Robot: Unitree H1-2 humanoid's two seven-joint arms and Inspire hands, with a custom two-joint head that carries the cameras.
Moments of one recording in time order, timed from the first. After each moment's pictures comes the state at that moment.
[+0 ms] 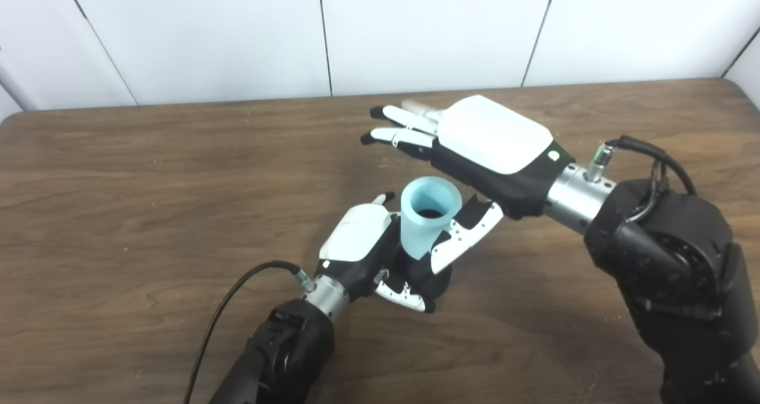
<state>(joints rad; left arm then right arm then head) -0.16 0.14 -0.55 -0.21 0.82 0.19 -0.24 -0.47 -0.36 0.25 -0.80 -0.82 0.27 0.92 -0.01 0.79</state>
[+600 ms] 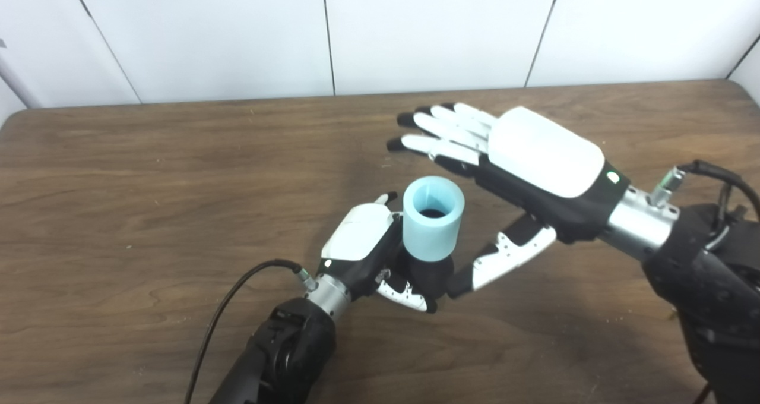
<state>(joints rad) -0.16 0.14 -0.55 -0.21 0.81 0.19 -0.25 -0.33 -0.46 0.13 -0.86 -0.56 0.18 0.84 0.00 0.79</state>
